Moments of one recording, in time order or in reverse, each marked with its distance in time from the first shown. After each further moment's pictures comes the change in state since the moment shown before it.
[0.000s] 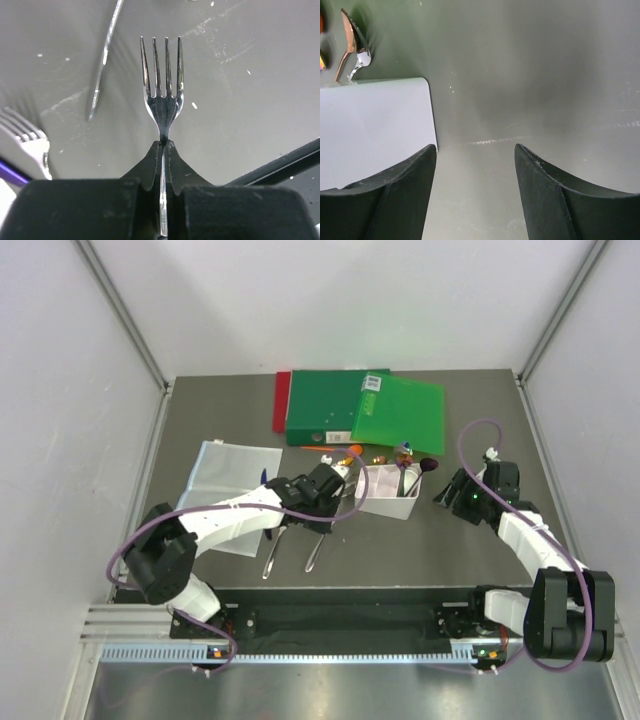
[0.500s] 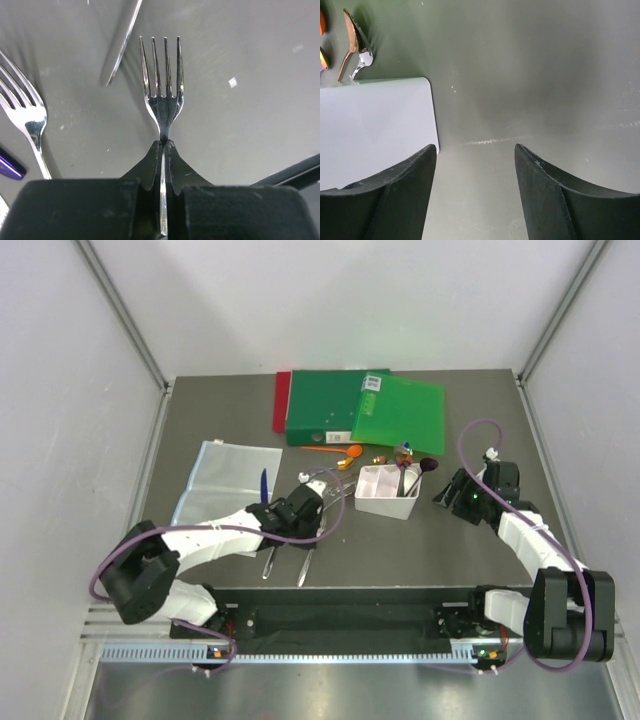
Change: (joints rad) left arm 0.013 -0.161 -0.306 0.188 -0.019 -0.077; right arm 0.000 0.000 0.000 0.002 -0.006 0.006
